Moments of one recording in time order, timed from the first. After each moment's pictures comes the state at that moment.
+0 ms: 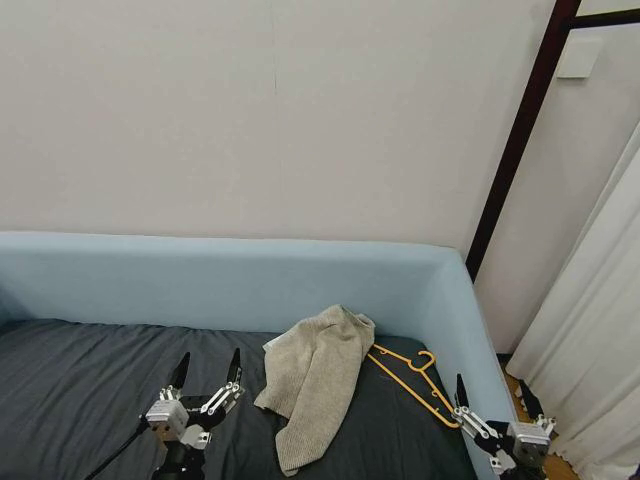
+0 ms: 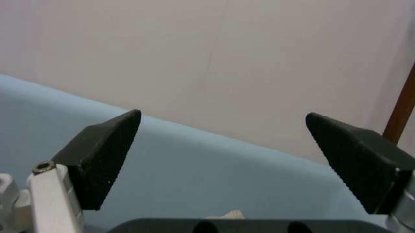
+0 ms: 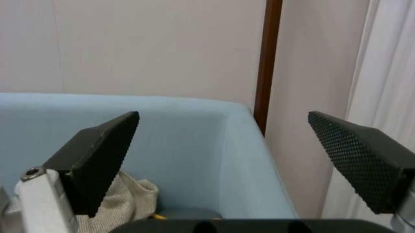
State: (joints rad) left arm 1.67 -1.39 -0.47 -2.18 -0.38 -0.34 -0.03; right arm -1.75 1.45 0.57 2.21 0.04 0.22 0.17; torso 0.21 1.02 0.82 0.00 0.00
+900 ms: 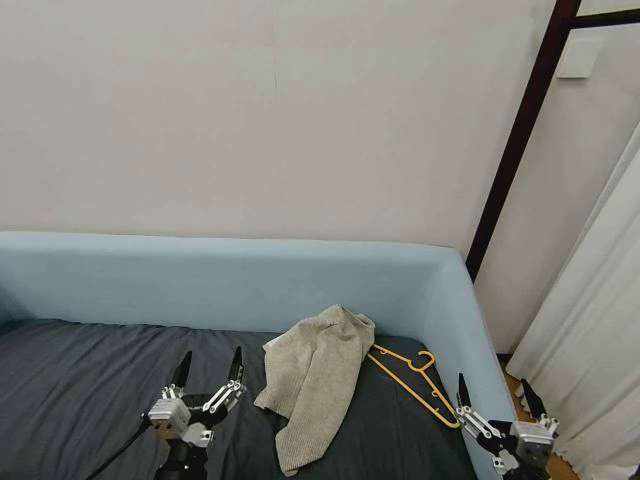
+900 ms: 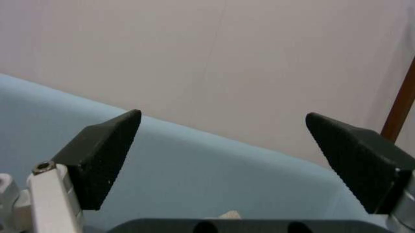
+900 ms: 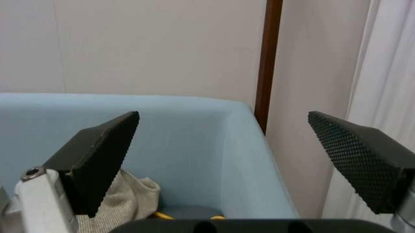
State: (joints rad) left arm 1.67 -1.39 -0.47 -2.19 -0.39 -0.34 -0.03; right arm -1.76 1.43 0.57 2.23 0.06 0.20 0.17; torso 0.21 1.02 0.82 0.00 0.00
